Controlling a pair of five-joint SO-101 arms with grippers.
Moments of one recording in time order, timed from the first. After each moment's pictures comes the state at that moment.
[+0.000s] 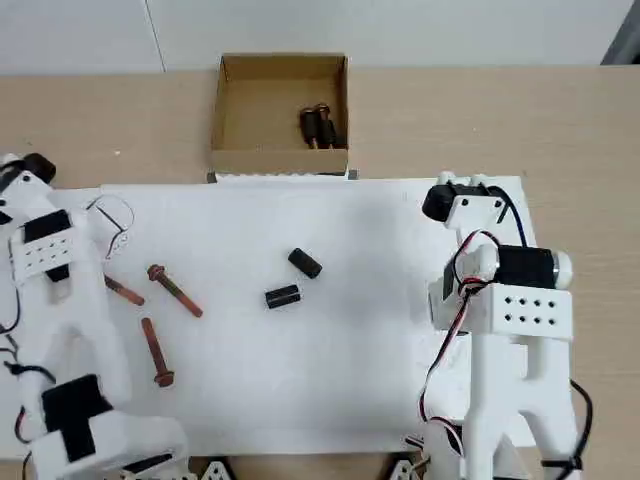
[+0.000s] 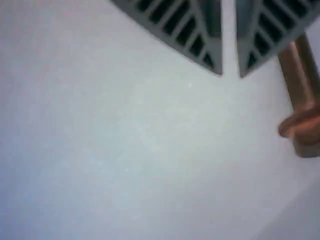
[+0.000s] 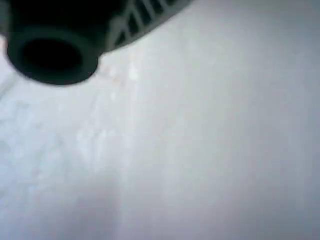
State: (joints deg) left arm -26.2 -1.9 24.3 61.2 32.5; right arm 2.5 -33.3 32.5 90.9 8.7
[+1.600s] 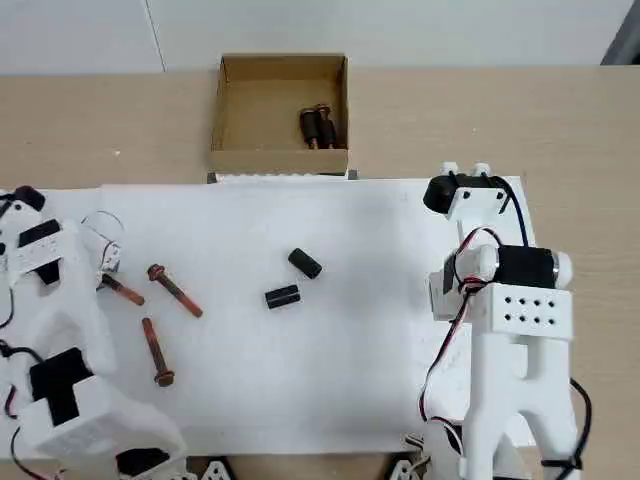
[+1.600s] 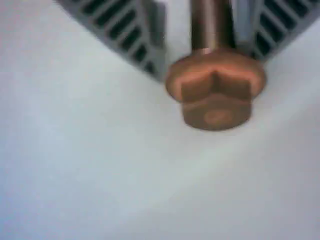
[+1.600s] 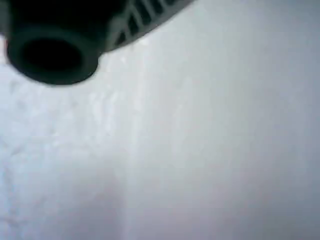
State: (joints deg) left arm -30.9 8.4 23.9 58.4 36.6; right arm 2.5 -33.3 32.5 86.8 8.7
